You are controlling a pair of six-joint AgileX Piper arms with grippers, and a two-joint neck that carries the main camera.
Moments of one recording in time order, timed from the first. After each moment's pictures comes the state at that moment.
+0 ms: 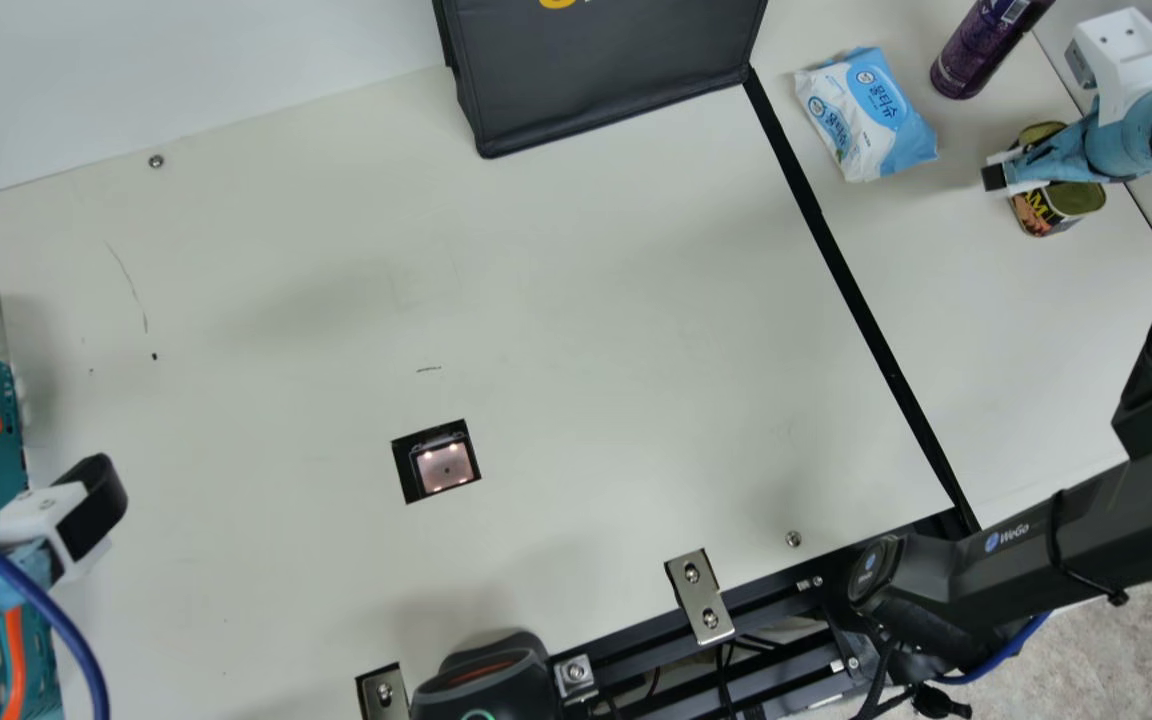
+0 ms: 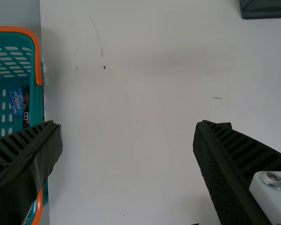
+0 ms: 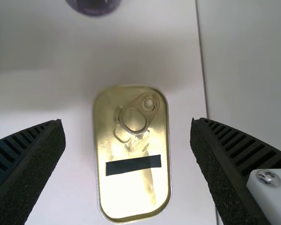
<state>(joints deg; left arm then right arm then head) -6.5 55.3 -65.2 -8.4 68.3 2.5 -48.4 105.0 -76.3 8.3 37.2 -49.4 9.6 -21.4</state>
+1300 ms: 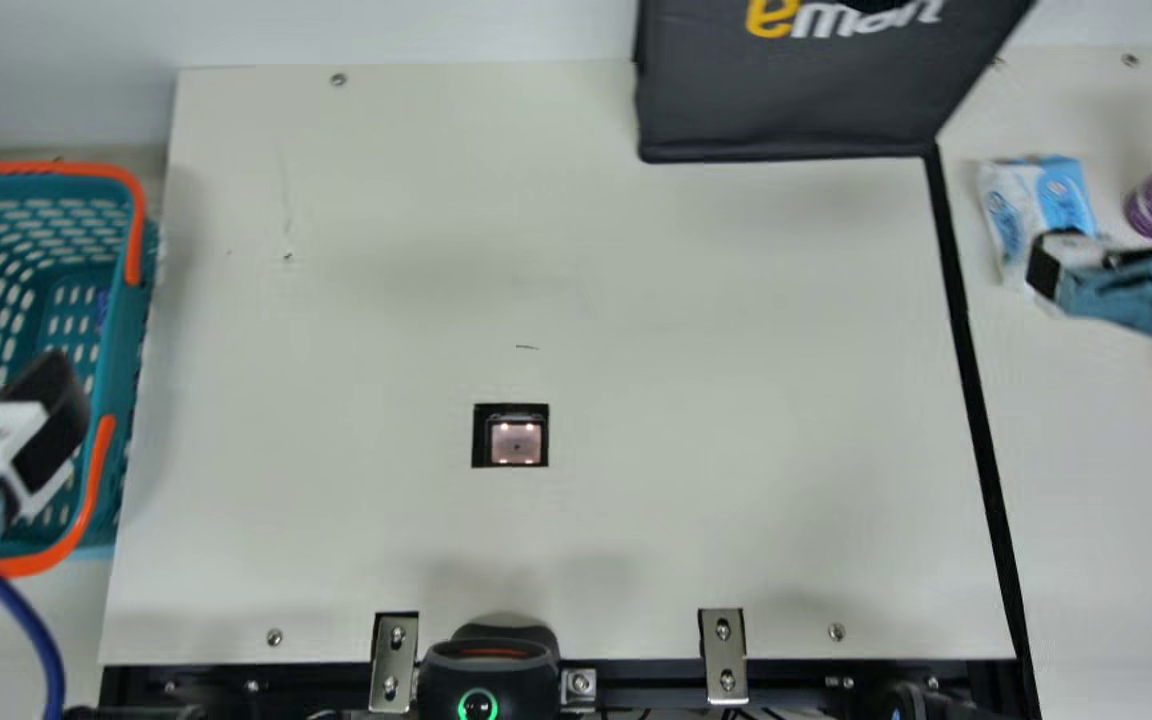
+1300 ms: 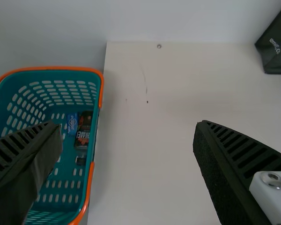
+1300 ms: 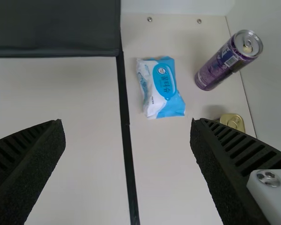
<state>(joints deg) -1.6 43.1 -68.9 -1.5 69.5 0.0 -16.5 63.0 -72.8 0.0 60.2 -13.5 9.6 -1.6</state>
